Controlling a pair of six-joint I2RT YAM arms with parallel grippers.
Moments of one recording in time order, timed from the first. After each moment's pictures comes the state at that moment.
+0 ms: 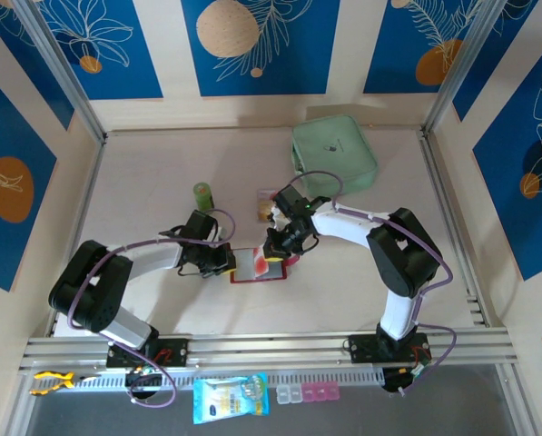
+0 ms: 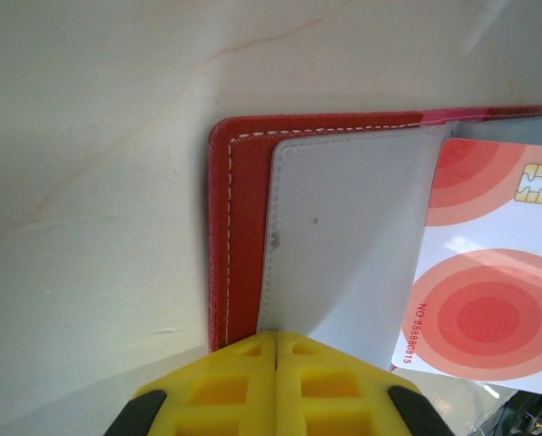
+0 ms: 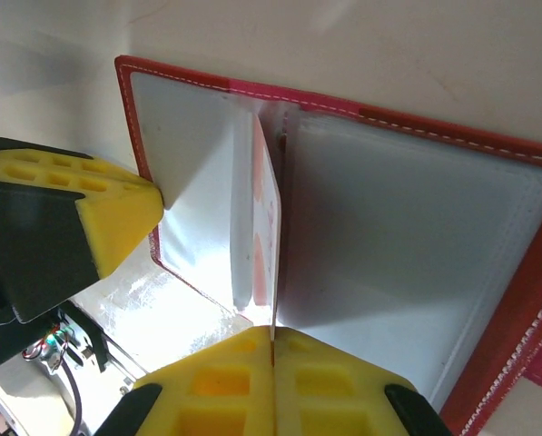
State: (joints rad) left arm -0.49 1.53 0.65 -0.27 0.48 -0.73; right arm 0.69 1.80 1.14 -0.61 -0.54 0.61
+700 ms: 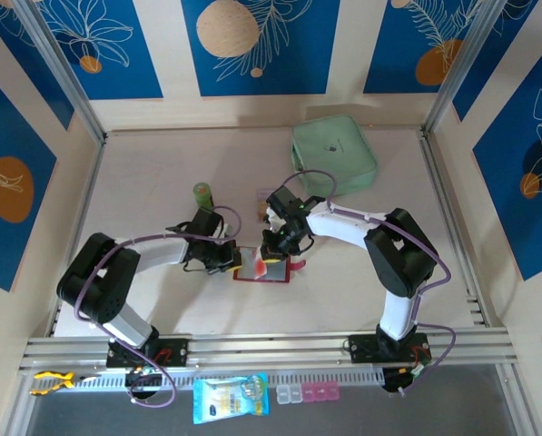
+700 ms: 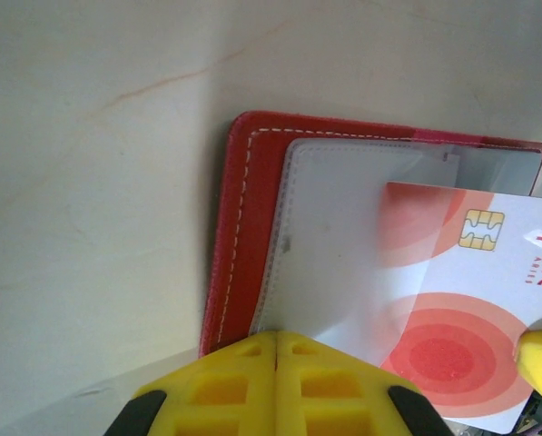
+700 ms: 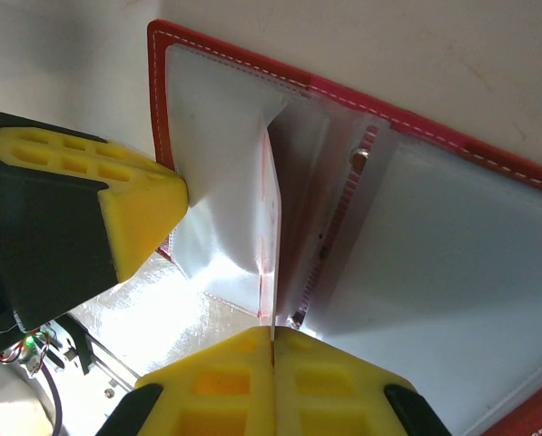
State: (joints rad) left arm -0.52 1.59 0.71 -0.25 0.50 -0.73; right arm 0.72 1.82 1.18 -0.65 -0.49 0.61
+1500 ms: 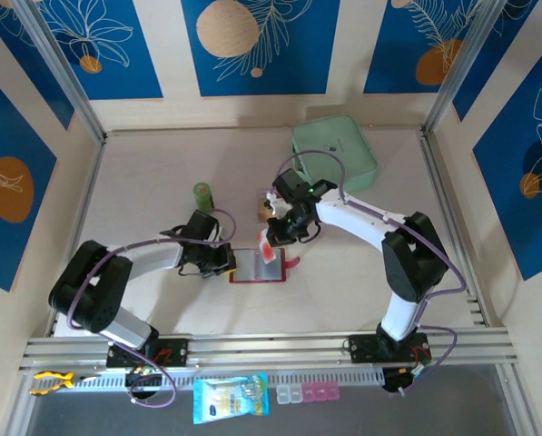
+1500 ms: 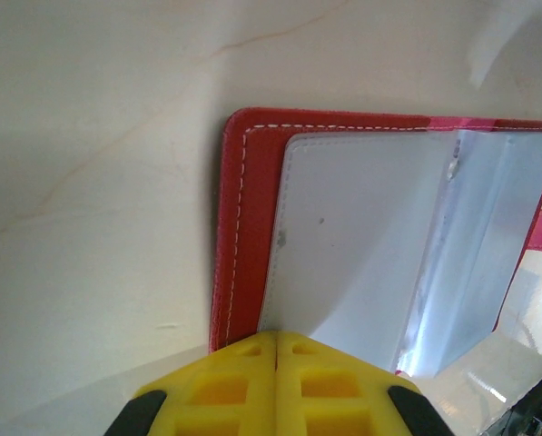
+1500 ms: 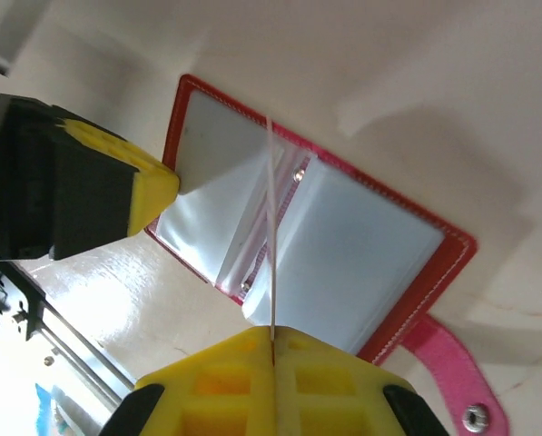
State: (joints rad) left arm -0.49 1.52 0.65 -0.28 0.46 -0.73; right arm 0.66 1.75 1.33 -0.85 -0.40 0.28
